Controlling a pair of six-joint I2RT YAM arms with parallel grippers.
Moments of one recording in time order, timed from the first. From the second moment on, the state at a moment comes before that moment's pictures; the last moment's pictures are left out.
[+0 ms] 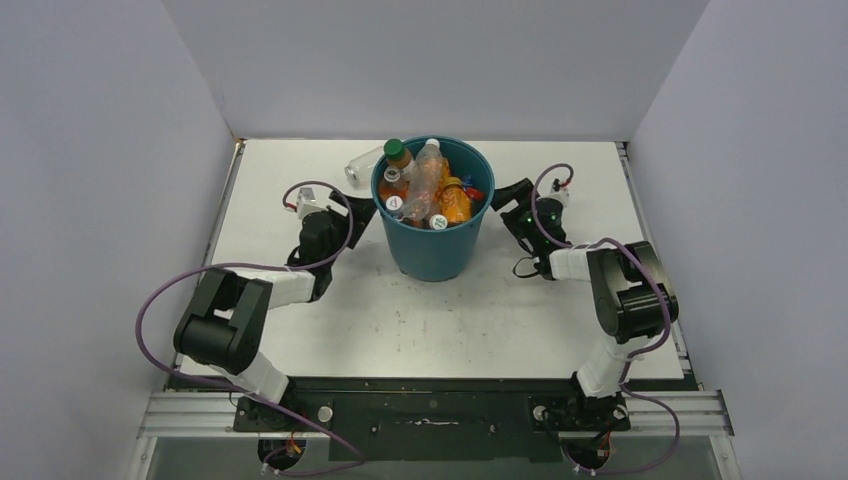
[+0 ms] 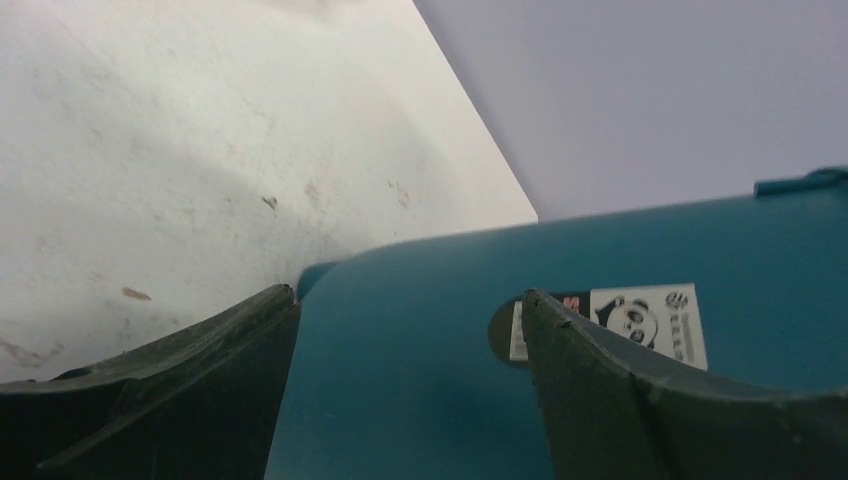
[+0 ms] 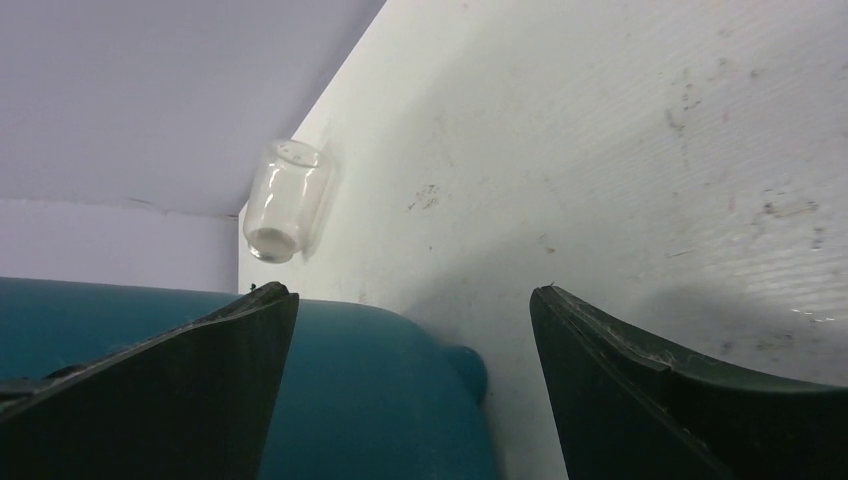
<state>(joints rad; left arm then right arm) -0.33 1.61 0.61 0.78 -0.04 -1.20 0.23 1.79 0.78 0.73 -0.07 1.03</state>
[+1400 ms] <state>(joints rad) -0.19 2.37 2.05 -0.49 0.43 0.22 0.21 1.41 0.51 0.56 -0.03 0.94</state>
